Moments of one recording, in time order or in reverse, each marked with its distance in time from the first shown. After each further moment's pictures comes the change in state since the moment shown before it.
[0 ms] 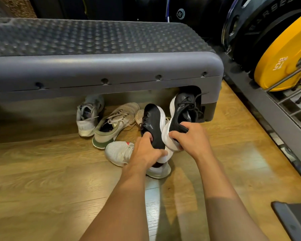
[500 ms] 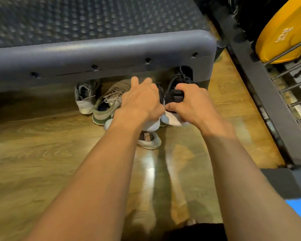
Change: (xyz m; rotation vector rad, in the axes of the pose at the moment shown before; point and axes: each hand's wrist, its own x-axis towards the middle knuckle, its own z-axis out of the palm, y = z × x) left_hand -0.055 0.158 -0.052 0.752 0.096 0.219; right_hand -0.007 -0.079 -0.101 -0.253 -0.179 -0.101
